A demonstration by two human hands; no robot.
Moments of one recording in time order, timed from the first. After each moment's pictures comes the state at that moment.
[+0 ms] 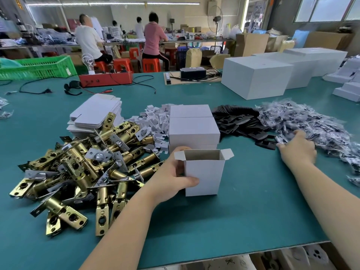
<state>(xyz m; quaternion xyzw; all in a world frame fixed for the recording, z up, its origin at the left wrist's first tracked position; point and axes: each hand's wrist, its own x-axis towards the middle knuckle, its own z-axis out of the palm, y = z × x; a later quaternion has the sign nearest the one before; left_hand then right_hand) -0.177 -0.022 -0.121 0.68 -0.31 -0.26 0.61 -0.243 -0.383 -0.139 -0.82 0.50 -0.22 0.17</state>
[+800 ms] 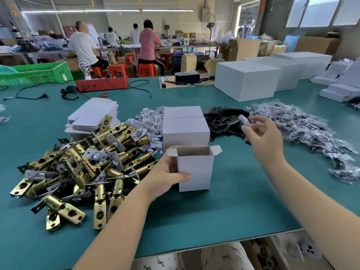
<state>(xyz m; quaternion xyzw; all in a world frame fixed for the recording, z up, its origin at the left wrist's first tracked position) -0.180 -0.022 -0.125 0.69 -0.30 -0.25 0.61 -0.261 -0.281 -0.092 -0.74 0.19 -0.41 0.49</state>
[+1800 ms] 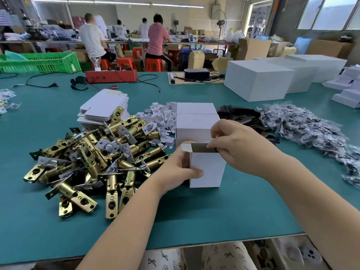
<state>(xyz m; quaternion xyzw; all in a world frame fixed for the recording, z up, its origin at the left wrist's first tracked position) -0.176 -0.023 -0.126 0.67 -0.31 -0.27 0.62 -0.278 -0.187 -0.030 -0.97 -0.16 -0.20 0.04</state>
